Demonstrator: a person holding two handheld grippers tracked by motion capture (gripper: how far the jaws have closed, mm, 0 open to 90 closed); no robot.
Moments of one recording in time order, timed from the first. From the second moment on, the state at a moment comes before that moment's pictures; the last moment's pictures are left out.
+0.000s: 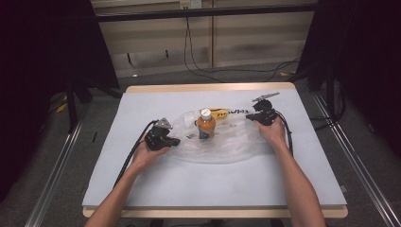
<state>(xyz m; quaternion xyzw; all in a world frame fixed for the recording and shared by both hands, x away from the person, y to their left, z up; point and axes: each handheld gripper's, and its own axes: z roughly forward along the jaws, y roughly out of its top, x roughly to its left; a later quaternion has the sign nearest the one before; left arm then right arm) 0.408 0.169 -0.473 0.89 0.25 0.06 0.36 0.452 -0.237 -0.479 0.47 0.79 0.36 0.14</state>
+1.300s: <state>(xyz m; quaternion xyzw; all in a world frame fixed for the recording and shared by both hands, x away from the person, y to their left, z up) 0.303 0.060 -0.456 0.97 0.07 0.04 0.24 0.521 -0.103 -0.465 0.40 0.88 0.24 0.01</state>
